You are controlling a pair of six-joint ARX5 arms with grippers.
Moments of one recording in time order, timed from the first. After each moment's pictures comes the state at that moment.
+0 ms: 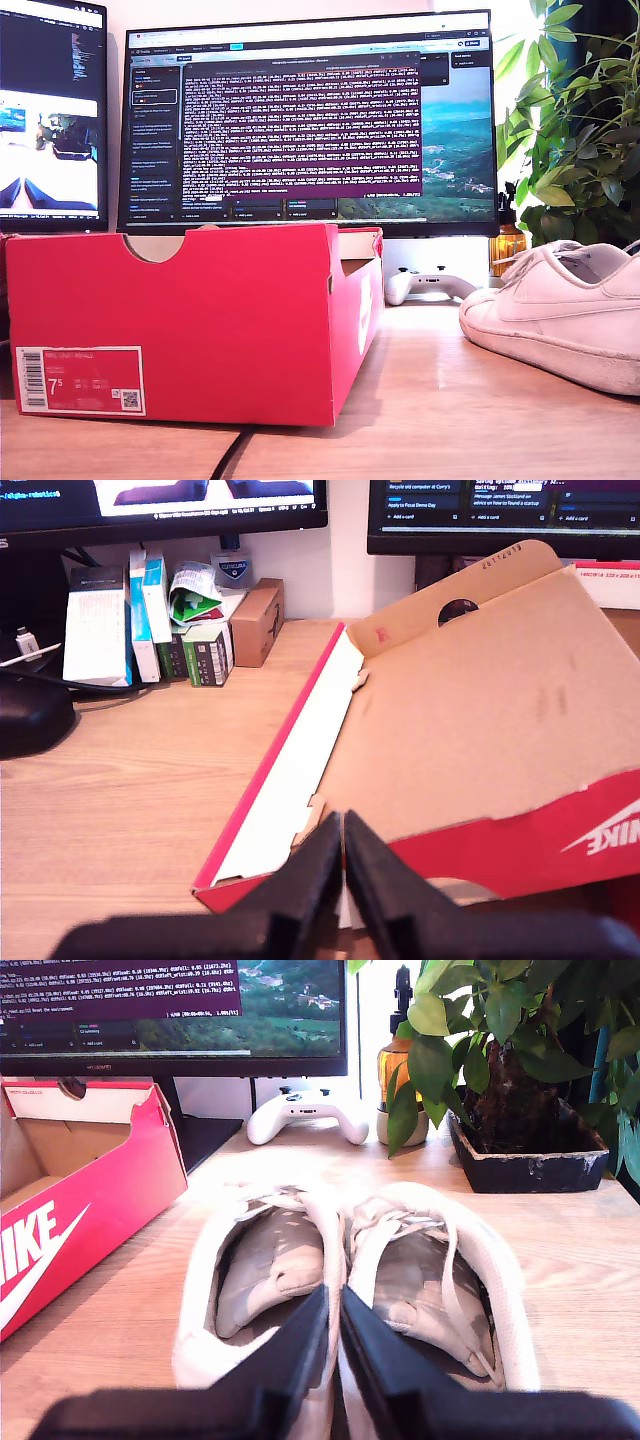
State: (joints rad) left arm 0.06 0.02 0.01 -0.19 0.04 -0.06; right arm -0.01 0.01 0.02 -0.17 -0.15 0.00
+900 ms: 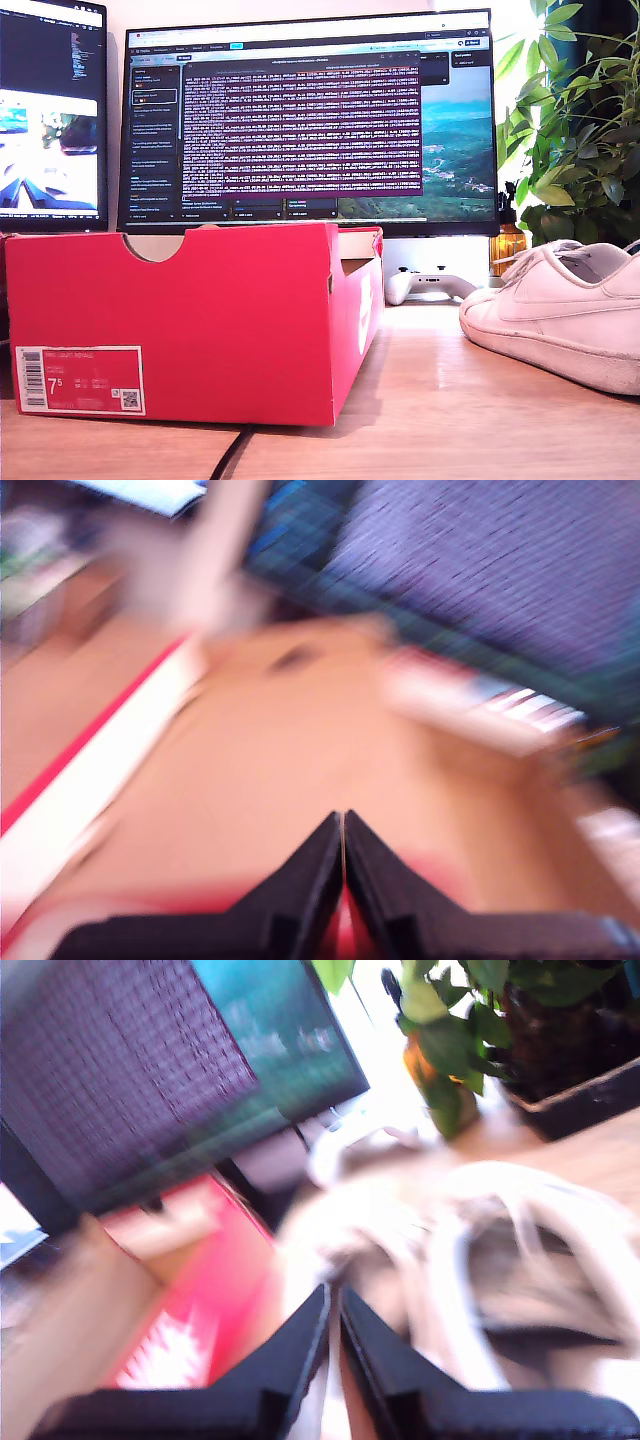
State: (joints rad) left arm 0.06 0.02 0.01 0.06 0.40 -0.47; right arm -0.01 0.01 0.02 -0.03 -0.26 0.54
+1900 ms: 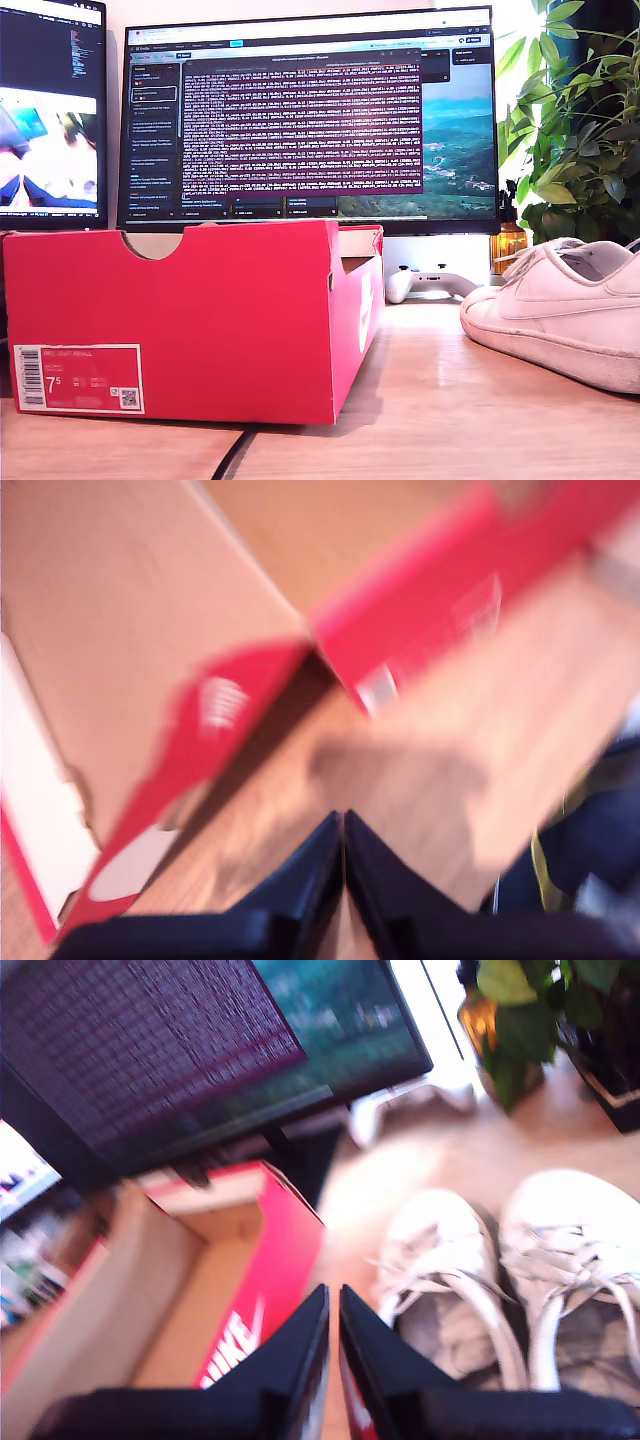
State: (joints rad) left arm -0.21 0.64 0.58 -0.88 0.18 0.65; right arm -0.01 0.70 0.63 -0.34 -0.33 0.37
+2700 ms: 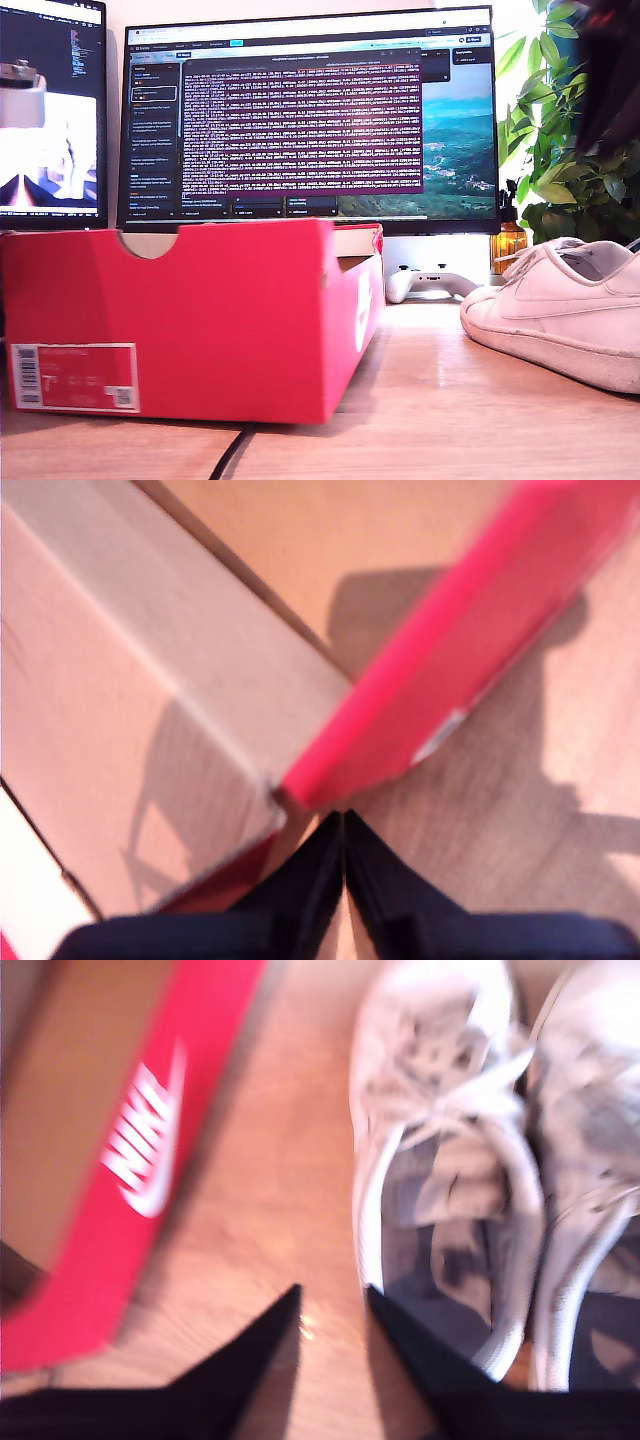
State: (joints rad) left arm -0.43 1.08 0.58 -0.51 -0.09 0.66; right arm 0.21 1.28 1.09 -0.91 -0.20 0.10
